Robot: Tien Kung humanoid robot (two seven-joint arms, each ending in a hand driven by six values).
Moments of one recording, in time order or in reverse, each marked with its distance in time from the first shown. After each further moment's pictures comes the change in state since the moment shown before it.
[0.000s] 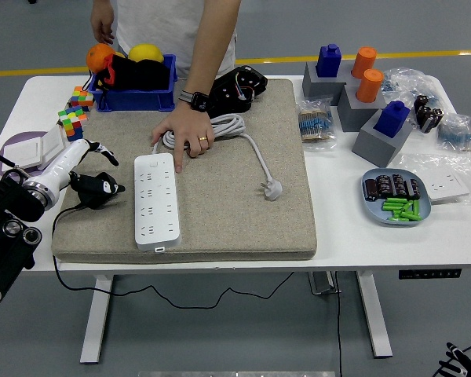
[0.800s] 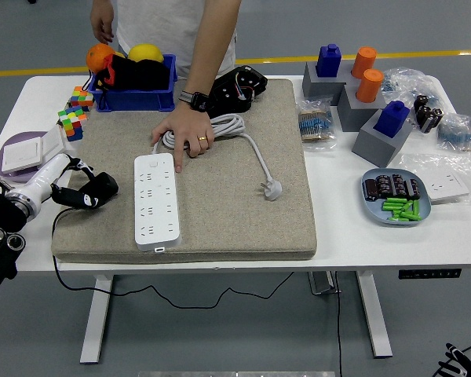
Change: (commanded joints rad) left arm 0.015 0.033 0.004 0.063 -0.020 -0.008 0.001; right arm 0.002 -0.002 -0.012 -0.001 0.003 -0.001 0.000
